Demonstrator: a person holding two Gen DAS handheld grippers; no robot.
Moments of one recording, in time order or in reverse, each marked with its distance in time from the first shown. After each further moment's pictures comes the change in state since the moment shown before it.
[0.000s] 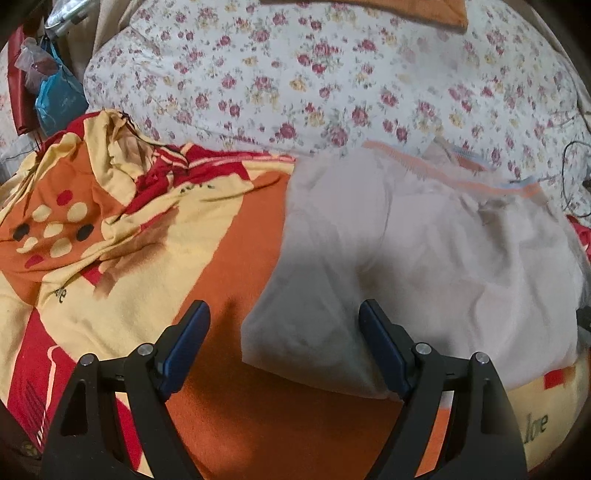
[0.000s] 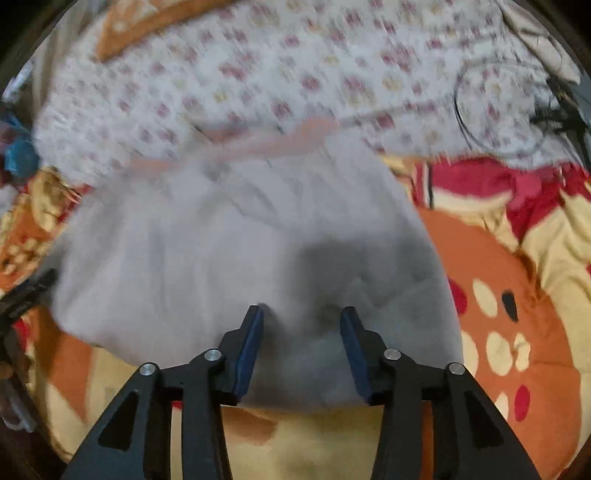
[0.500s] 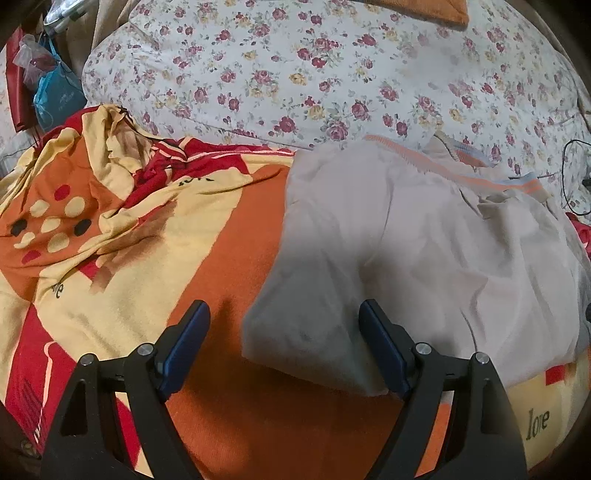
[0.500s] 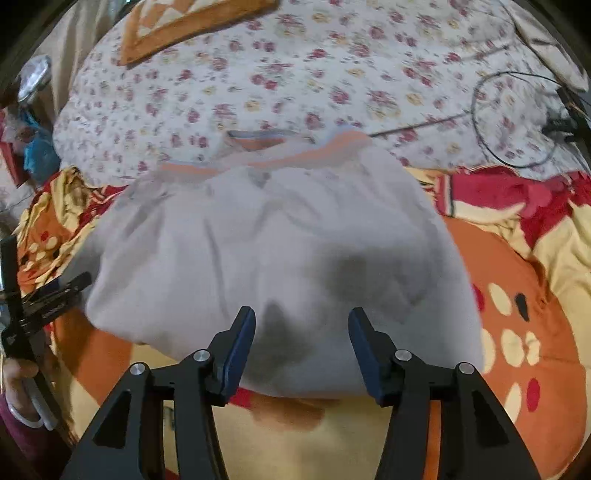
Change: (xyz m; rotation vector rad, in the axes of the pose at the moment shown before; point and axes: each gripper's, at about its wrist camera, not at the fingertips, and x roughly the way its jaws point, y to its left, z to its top) left arm -0.001 0.002 -0.004 -0.006 0.001 -0.008; right arm -0.029 0.030 -0.002 -0.032 -0.058 0.100
